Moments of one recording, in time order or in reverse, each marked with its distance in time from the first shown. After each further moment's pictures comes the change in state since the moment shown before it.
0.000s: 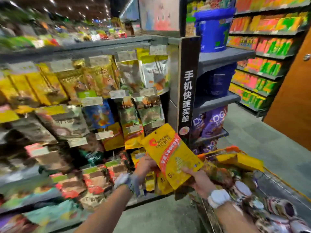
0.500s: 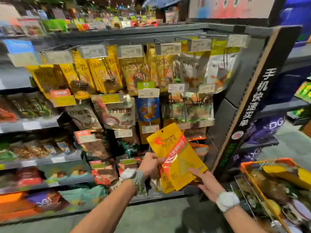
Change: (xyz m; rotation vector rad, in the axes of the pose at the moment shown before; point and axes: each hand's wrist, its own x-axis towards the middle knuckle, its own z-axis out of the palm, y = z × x) left_hand 0.034 -0.060 -0.241 0.028 0.022 -0.068; right_hand 0.051 0.056 0.210 -0.117 -0.119 0.002
